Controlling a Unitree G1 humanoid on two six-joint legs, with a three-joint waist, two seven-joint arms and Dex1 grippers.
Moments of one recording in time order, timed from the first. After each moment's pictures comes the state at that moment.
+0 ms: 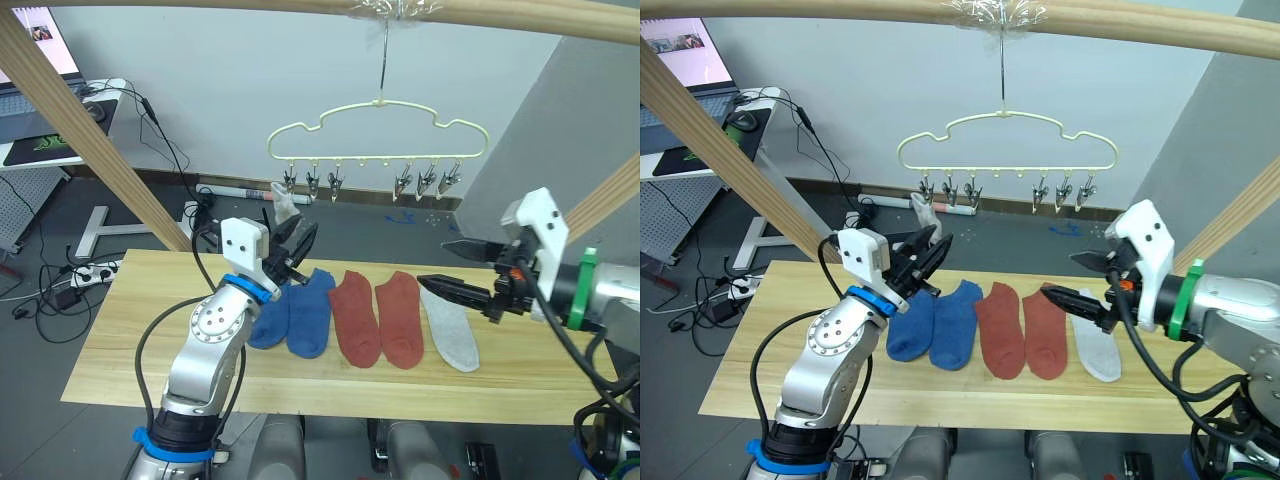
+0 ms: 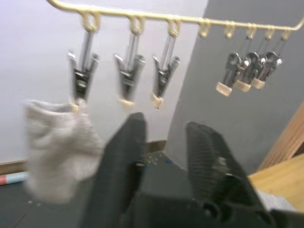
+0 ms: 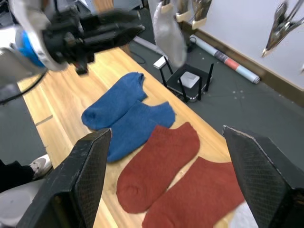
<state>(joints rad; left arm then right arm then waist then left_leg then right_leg) -0.23 0.26 -0.09 -0.29 -0.20 0.21 -0.29 -0.49 -0.68 -0.51 -0.85 0.91 1.60 0.63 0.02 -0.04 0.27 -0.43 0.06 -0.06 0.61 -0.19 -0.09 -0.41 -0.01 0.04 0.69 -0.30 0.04</state>
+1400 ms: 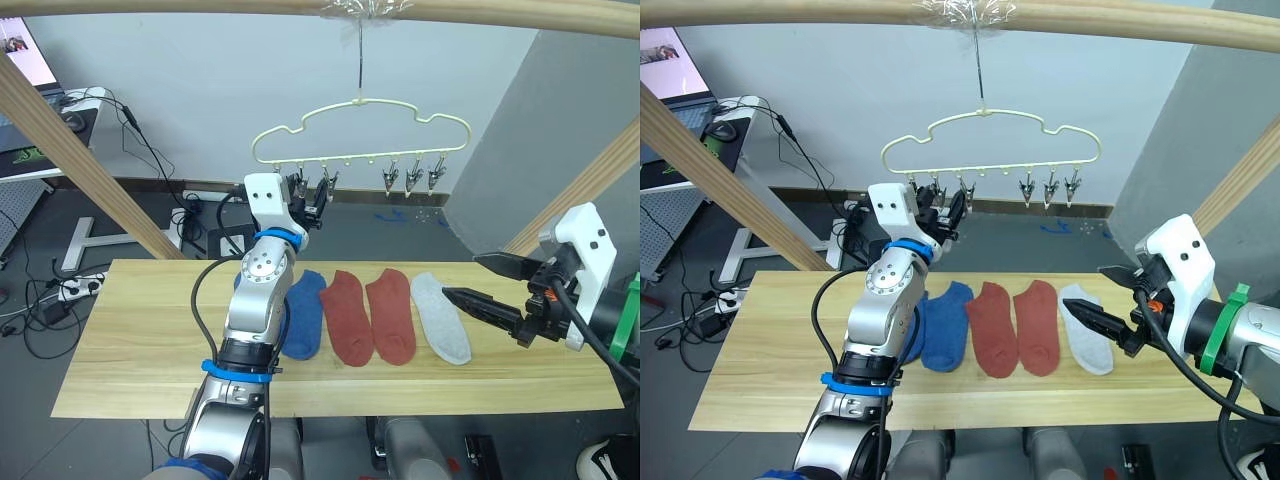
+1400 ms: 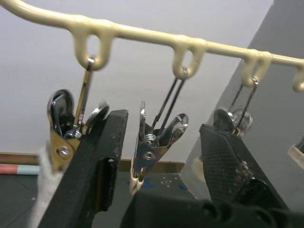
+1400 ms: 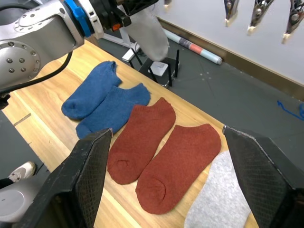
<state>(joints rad) -0.58 0.04 0.01 0.08 -0.10 0.21 -0.10 -0.11 -1.10 -0.55 -0.82 1.64 1.13 -0.02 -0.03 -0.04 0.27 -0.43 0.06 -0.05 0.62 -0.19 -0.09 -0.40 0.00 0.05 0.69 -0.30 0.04</state>
